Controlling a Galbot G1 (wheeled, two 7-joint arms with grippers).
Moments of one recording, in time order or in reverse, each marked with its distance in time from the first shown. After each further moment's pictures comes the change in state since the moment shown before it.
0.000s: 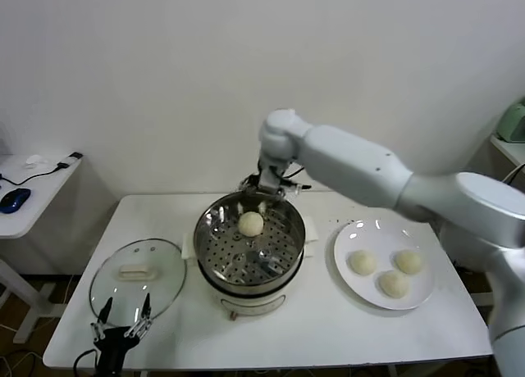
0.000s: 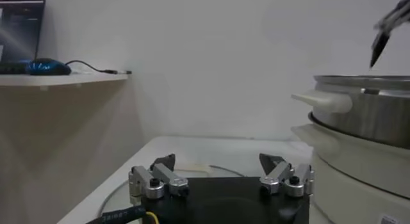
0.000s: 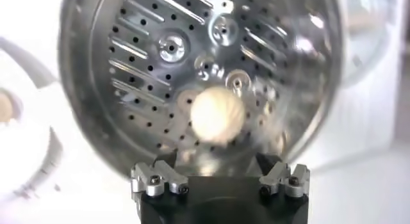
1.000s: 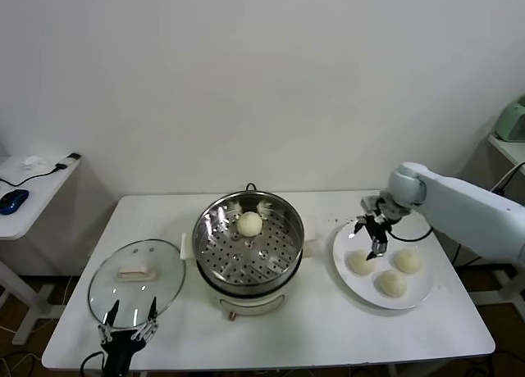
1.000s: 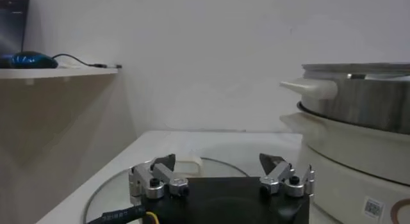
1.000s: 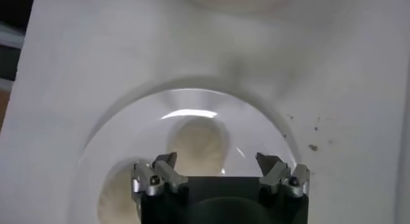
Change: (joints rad) left arm -0.008 -0.007 0.017 0.036 0.031 -0.010 -0.002; right arm -0.257 -0.369 -0.125 -0.026 0.244 -0.434 0.166
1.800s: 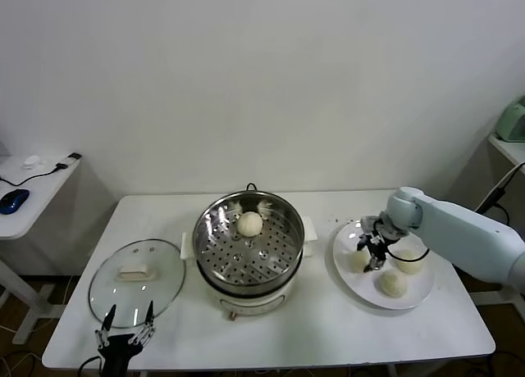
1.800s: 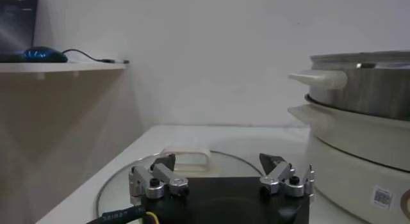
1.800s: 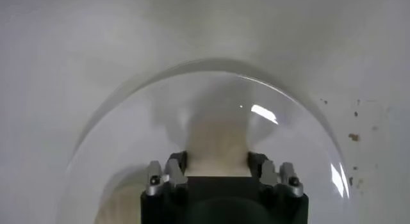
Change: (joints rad) left arm 0.003 -0.003 -0.007 0.016 -0.004 -0.012 -0.006; right arm -0.074 -0.005 0.036 -0.010 -0.035 -0.020 0.057
